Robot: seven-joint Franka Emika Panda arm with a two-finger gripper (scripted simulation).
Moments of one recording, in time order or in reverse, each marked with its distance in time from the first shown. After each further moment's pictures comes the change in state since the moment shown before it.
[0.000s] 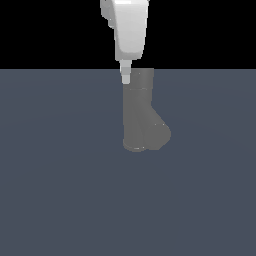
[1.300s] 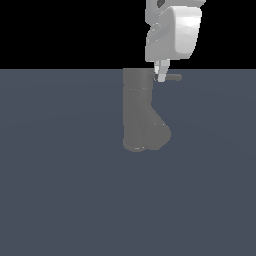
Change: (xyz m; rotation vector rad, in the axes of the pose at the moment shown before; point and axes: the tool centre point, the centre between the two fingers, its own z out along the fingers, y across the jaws) arm 0.089 -0.020 0.000 -0.013 -0.005 -0.013
